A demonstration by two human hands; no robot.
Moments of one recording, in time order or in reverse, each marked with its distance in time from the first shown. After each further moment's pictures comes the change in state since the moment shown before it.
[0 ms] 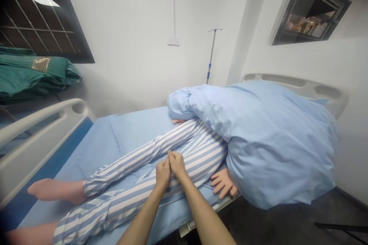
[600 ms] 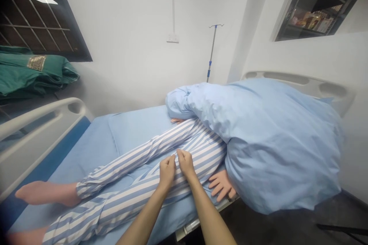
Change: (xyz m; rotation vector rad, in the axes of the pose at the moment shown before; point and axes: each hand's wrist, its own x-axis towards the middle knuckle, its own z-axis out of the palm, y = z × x) left_hand -0.002 0.022 0.030 -0.075 -0.043 0.034; right_hand 0.006 0.016 -0.045 0.039 0.053 -0.023
